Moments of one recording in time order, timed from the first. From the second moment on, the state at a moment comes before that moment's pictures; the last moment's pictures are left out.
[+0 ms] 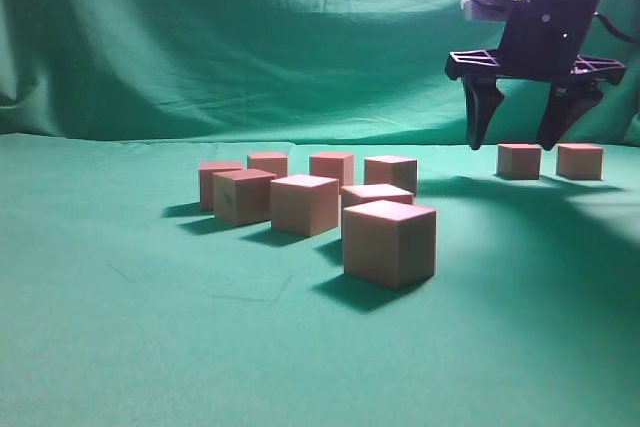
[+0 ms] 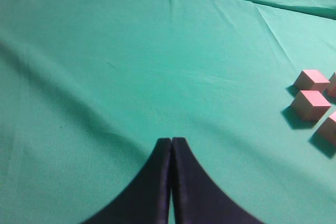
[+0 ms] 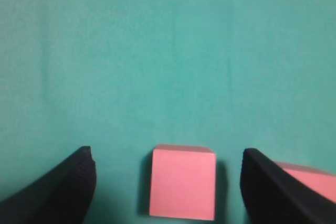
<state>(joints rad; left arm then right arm) -0.01 -0.01 0.02 -0.12 0.36 -0.08 0.26 2.12 -1.59 0.02 0.66 0.02</state>
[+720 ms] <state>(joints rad) -0.01 -0.01 0.02 -0.12 0.36 -0.08 0.26 2.17 -1.60 0.04 0.64 -0.01</state>
